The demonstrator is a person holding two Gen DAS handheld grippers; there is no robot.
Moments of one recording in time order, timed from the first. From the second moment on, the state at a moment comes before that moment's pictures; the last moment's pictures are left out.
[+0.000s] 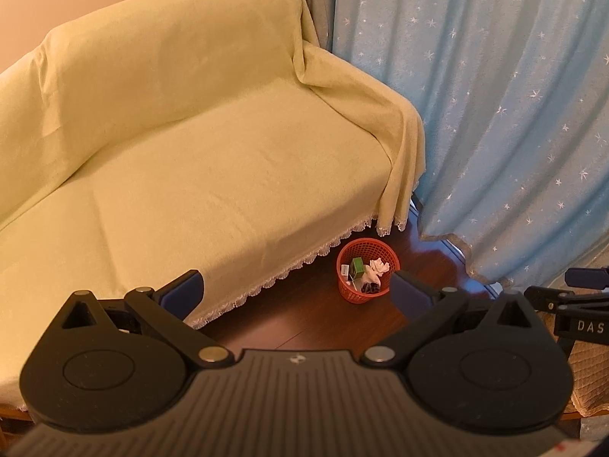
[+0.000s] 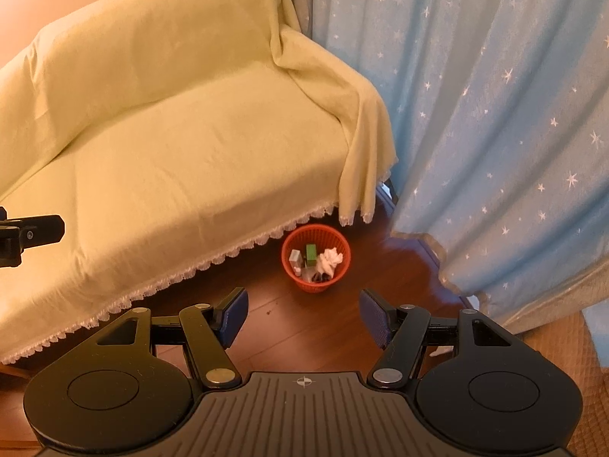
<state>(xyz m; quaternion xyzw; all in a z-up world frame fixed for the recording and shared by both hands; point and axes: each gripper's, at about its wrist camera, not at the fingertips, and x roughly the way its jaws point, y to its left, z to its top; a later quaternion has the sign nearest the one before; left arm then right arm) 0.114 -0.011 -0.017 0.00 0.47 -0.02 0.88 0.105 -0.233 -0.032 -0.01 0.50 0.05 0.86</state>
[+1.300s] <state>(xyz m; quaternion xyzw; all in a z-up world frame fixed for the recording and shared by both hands) 0.107 -0.016 -0.038 0.01 0.50 -0.02 0.87 0.095 -0.226 -0.048 -0.01 0.52 0.05 0.85</state>
